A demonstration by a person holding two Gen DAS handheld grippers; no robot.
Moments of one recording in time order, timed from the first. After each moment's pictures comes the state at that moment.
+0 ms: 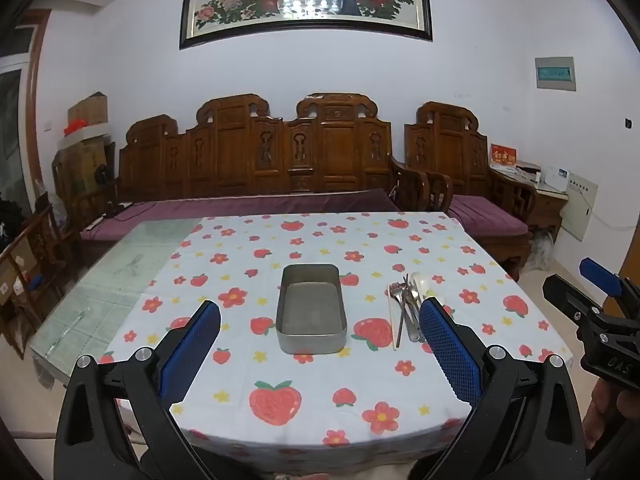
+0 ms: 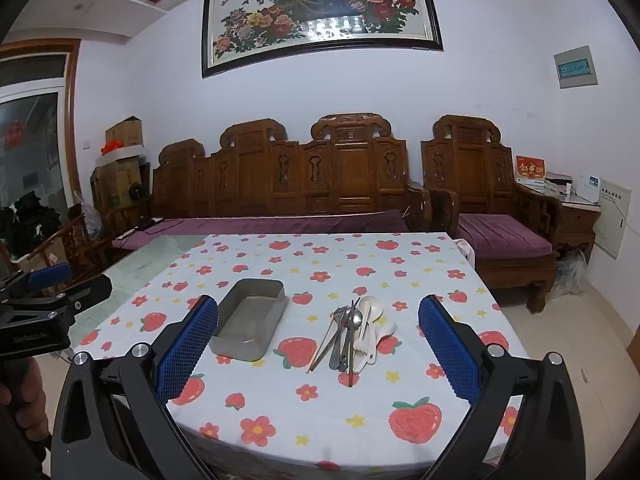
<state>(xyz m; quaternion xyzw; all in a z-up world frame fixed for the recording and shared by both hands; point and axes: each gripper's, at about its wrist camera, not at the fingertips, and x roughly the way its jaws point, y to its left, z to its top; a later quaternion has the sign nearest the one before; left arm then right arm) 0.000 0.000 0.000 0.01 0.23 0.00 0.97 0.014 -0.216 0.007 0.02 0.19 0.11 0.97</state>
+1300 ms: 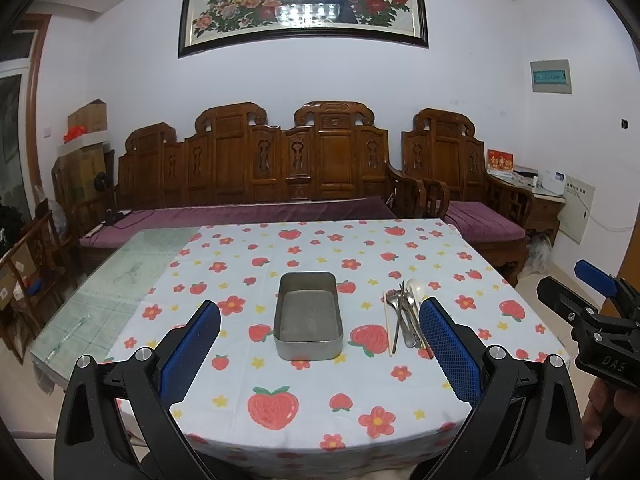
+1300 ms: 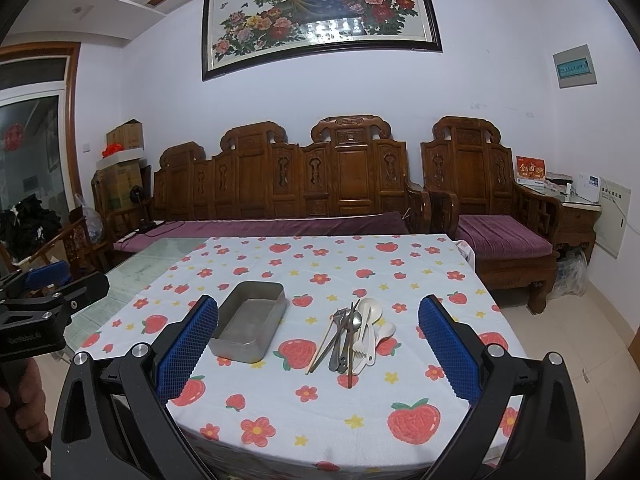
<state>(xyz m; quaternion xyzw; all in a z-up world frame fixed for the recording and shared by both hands) -0.004 -0.007 0.016 0.01 0.22 0.00 0.98 0.013 -0.216 0.010 0.02 0.19 0.11 0.97</state>
